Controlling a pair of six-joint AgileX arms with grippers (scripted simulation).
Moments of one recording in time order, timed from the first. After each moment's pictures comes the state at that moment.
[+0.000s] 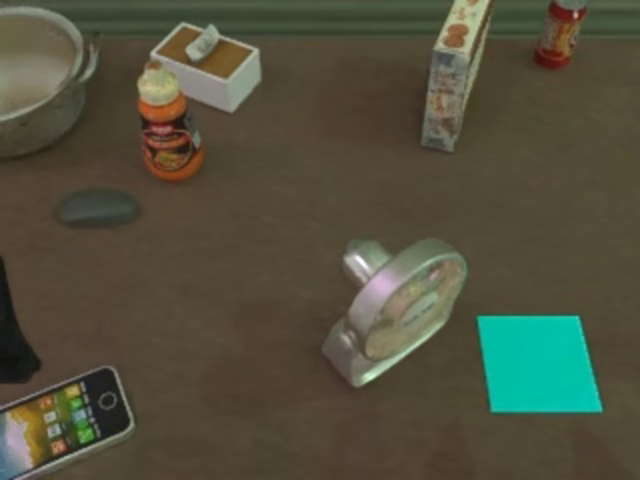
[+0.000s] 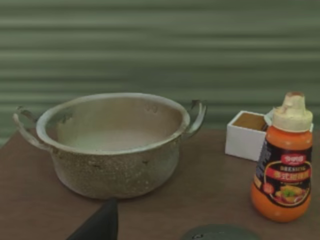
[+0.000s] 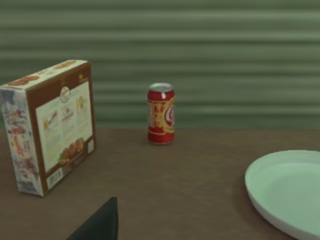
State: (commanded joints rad) left arm 0.00 0.00 0.00 0.00 0.00 0.00; right arm 0.00 0.00 0.00 0.00 0.00 0.00
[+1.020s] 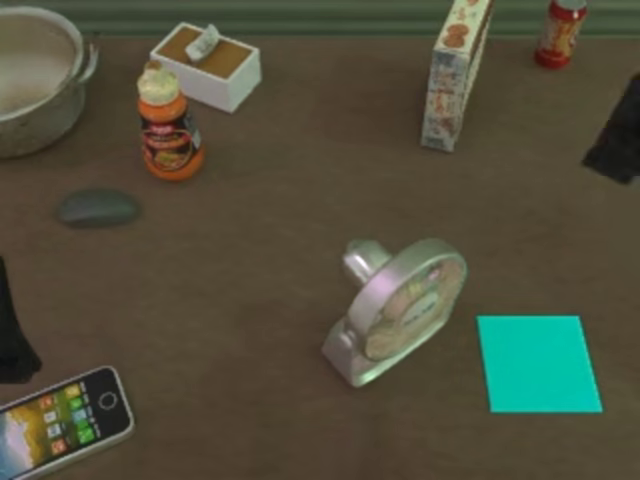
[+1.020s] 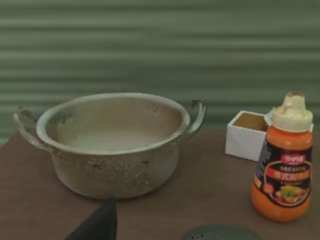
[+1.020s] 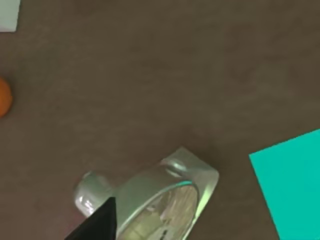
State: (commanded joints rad) left arm 0.00 0.00 0.00 0.00 0.00 0.00; right arm 0.39 1.09 1.05 -0.82 0.00 0.87
